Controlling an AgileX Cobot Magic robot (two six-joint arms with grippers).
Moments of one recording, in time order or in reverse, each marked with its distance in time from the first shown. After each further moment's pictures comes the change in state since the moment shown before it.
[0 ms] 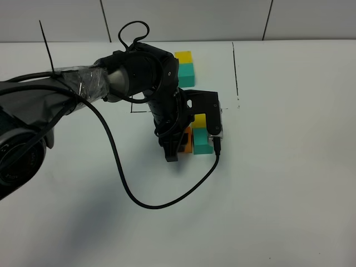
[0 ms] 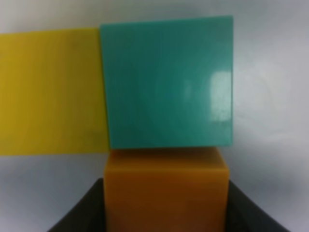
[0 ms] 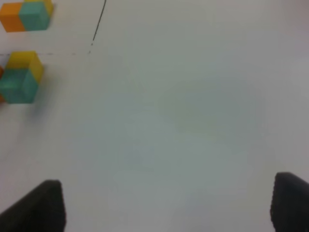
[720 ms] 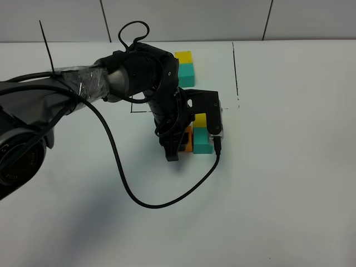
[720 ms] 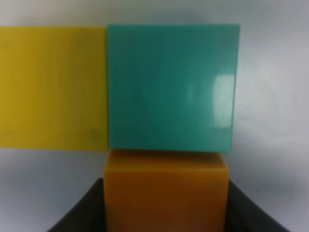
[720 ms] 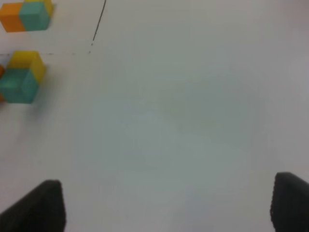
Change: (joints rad) left arm 0.000 0.000 0.000 -0.001 -0.009 0.000; right arm 0.000 0.000 0.000 0.000 -0.001 0.000
